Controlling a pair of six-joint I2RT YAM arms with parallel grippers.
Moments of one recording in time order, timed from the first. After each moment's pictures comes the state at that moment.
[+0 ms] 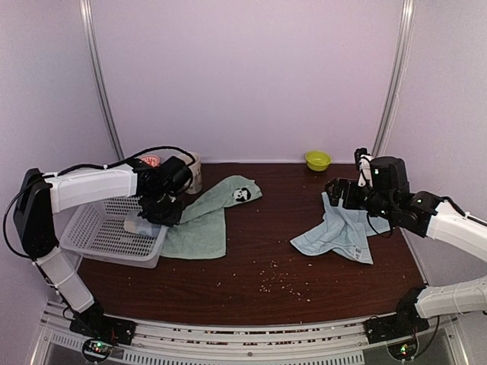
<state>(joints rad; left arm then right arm) -0.66 1.66 1.26 -0.89 -0.36 -0.52 0.58 1.03 0.80 -0.24 0.27 0.42</state>
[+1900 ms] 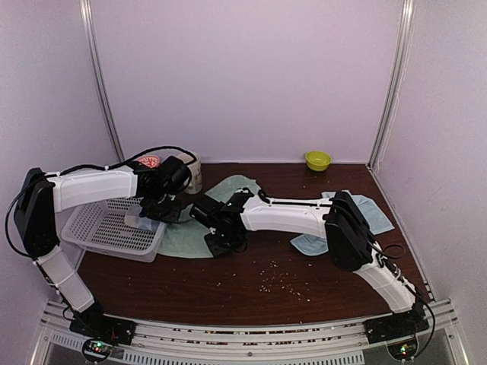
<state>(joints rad) -0.63 1.67 1.23 -0.79 -0.42 -0.43 1.08 2.49 2.17 -0.88 0.23 0.50</state>
